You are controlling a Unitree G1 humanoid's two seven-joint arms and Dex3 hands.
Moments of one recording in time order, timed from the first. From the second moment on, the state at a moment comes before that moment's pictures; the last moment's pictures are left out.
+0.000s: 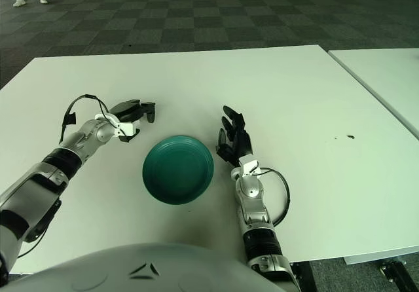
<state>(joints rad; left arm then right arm) -0.57 0.44 -0.50 0.76 0.63 -0.34 -0.07 0.03 0.03 0.04 0.35 -0.06 -0.38 -0.04</state>
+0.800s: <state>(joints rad) -0.48 0.53 -0.45 0.49 0.62 -0.37 -0.15 0.02 0.04 0.03 0.37 -0.06 -0.39 -0.05</state>
